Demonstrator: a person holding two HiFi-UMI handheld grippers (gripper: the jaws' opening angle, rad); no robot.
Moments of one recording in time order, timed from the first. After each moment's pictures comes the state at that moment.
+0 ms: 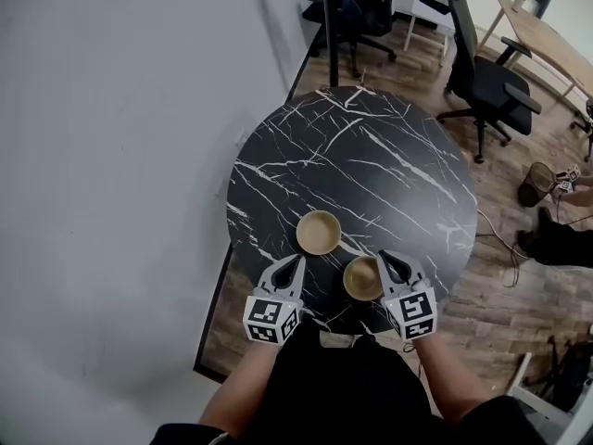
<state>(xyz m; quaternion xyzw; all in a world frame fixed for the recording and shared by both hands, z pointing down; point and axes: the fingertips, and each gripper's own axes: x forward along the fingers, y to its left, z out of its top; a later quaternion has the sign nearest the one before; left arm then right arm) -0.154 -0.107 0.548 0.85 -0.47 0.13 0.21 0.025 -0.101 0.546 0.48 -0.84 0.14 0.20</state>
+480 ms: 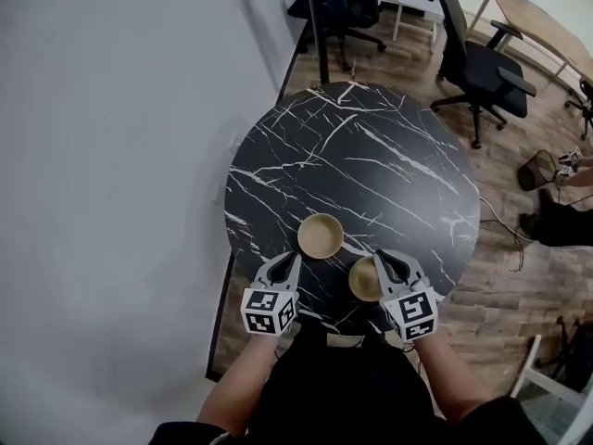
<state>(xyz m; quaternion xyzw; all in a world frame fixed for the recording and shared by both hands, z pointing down) -0.176 -0.129 0.583 0.83 -0.45 0.19 0.27 0.010 -0.106 0.547 0.50 -0.84 0.15 0.18</state>
